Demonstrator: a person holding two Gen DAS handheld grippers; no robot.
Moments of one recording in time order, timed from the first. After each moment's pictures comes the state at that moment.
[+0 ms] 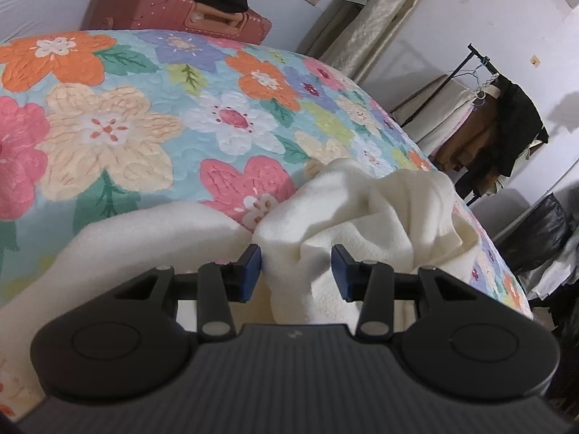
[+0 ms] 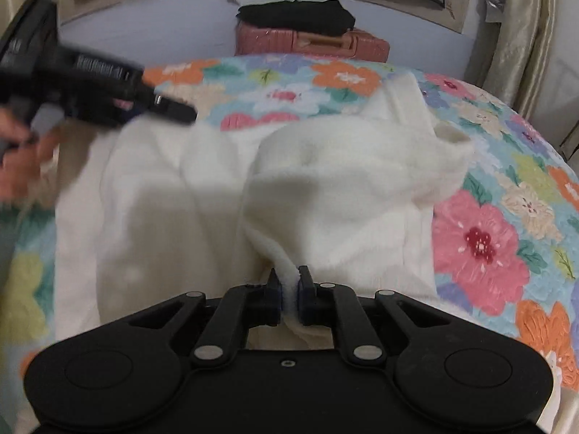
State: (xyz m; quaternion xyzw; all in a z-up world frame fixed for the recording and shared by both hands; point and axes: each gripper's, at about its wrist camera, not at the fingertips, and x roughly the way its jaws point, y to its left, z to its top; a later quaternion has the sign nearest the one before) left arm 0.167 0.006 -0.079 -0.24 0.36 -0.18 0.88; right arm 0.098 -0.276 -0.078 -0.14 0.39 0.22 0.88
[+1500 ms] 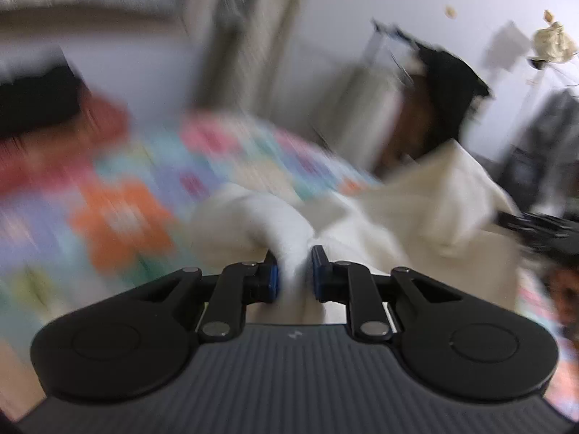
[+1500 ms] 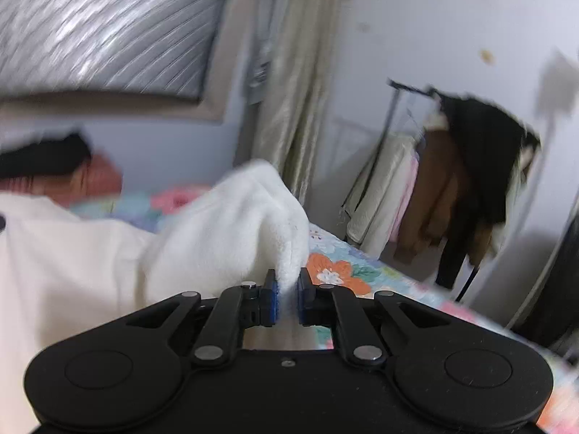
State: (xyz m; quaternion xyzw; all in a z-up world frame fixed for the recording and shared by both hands) left arm 0.327 -0.116 0.036 -0.08 0.24 -0.24 0.94; right arm 0.230 -0.492 0.061 -0.08 0.21 -0.11 0.97
